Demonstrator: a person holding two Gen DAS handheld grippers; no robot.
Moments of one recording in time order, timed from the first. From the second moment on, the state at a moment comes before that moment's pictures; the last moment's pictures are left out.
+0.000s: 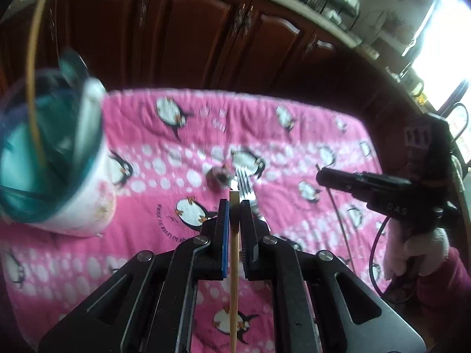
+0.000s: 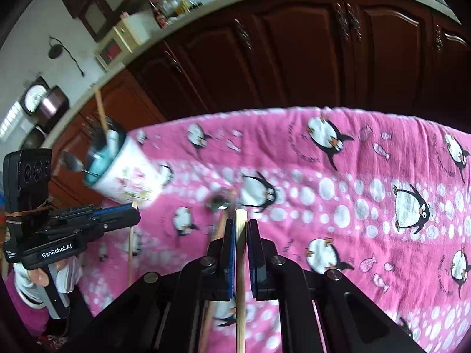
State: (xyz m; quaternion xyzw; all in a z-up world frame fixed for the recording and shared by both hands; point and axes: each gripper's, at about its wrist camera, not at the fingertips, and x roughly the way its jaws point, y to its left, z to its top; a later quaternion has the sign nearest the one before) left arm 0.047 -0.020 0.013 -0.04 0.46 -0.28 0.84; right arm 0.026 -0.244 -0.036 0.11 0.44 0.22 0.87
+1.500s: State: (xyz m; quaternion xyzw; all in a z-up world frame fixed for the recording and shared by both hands) left arm 0.160 0.138 0.108 -0.06 0.25 -0.15 0.95; right arm 0.123 -0.002 0.036 0.10 0.17 0.30 0.93
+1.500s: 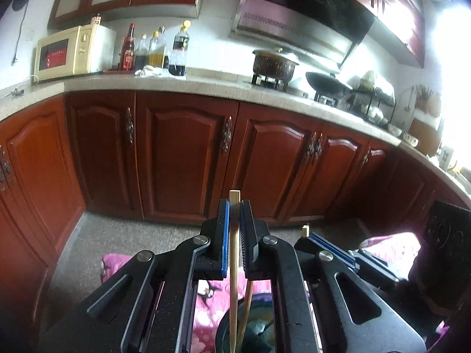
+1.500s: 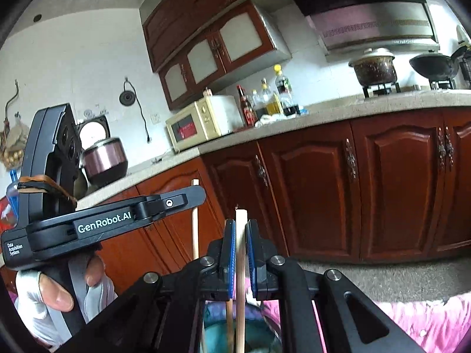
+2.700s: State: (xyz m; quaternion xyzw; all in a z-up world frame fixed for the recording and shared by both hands) left arm 0.077 0.151 0.126 -0.06 0.31 -0.09 0.94; right arm 0.069 -0.046 0.028 0.04 0.33 0.26 0.90
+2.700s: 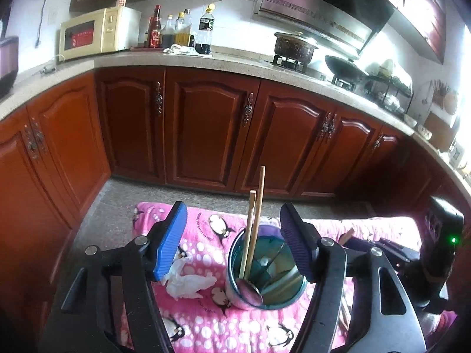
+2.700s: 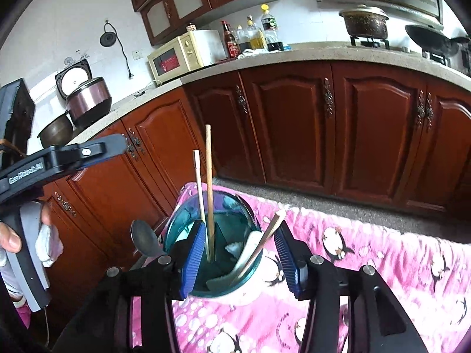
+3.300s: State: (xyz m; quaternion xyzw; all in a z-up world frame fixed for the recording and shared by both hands) left arm 0.009 0.074 0.124 0.00 0.34 -0.09 0.94; right arm -0.007 -0.131 0.029 0.06 0.38 0.17 0.91
